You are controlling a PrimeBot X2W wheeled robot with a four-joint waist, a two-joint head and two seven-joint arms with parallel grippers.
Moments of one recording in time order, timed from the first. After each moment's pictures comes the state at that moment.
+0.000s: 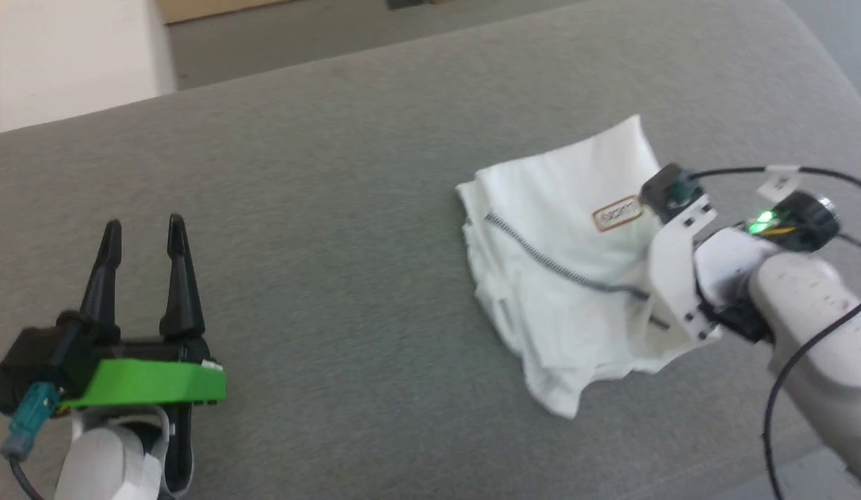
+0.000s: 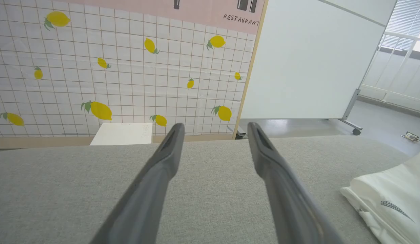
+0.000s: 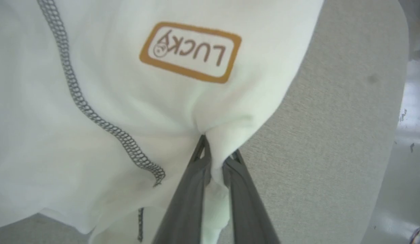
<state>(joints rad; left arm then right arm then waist) -0.10 0.17 0.06 -0.11 -0.28 -0.06 -0.23 -0.68 -0.44 0.61 0.41 0.35 0.13 0.69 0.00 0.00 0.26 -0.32</state>
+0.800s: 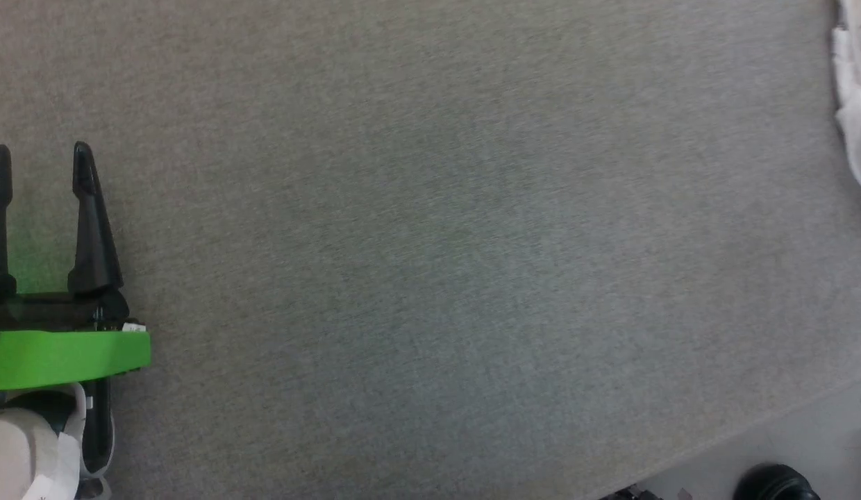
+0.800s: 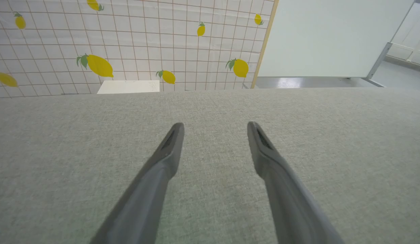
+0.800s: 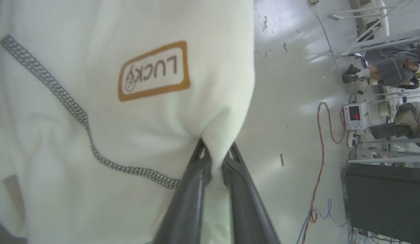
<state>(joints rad) -0.14 0.28 0.12 -0.35 -0.26 -0.02 -0.10 -0.92 -0.65 -0.03 0.81 0.05 0.13 0.42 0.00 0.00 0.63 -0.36</state>
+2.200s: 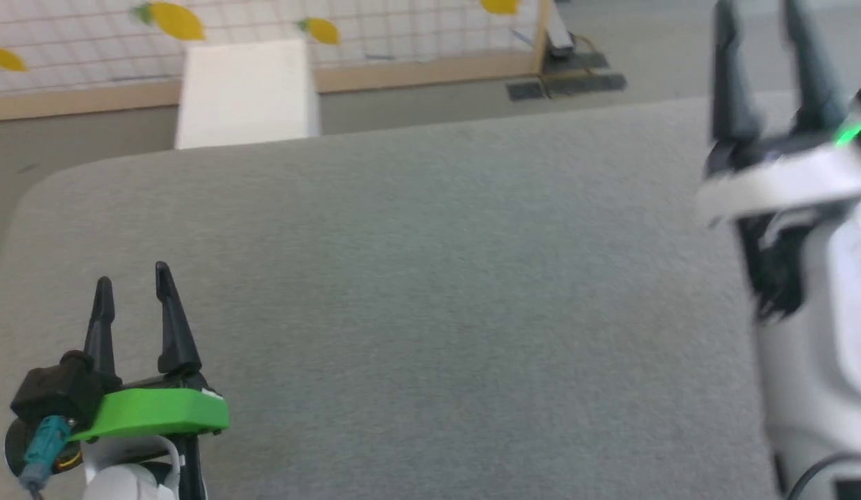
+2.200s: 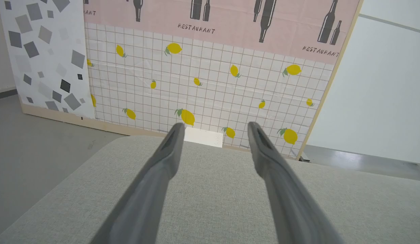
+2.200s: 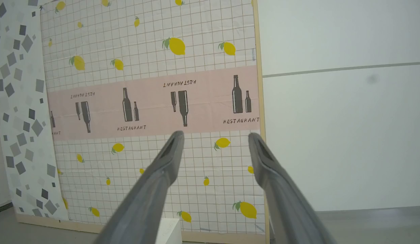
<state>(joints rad) -0.03 0.13 0.07 -0.09 -0.31 0.07 -0.22 -0.61 -0.12 0.00 0.20 0.27 0.13 -0.18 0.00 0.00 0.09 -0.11</state>
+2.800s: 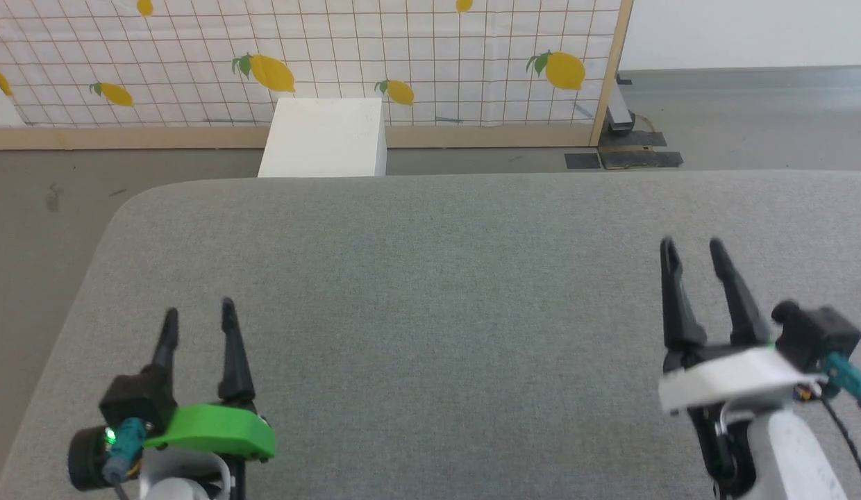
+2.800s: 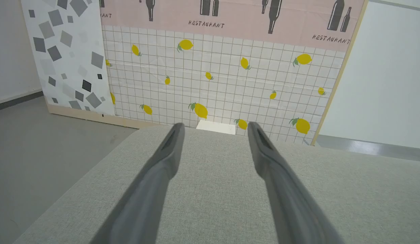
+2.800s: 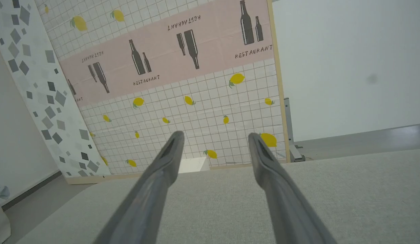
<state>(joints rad) -0.02 0.12 -0.02 0.04 -0.25 0.09 -0.22 -0.18 -0.05 0.00 0.21 0.31 0.13 -0.26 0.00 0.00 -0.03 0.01</state>
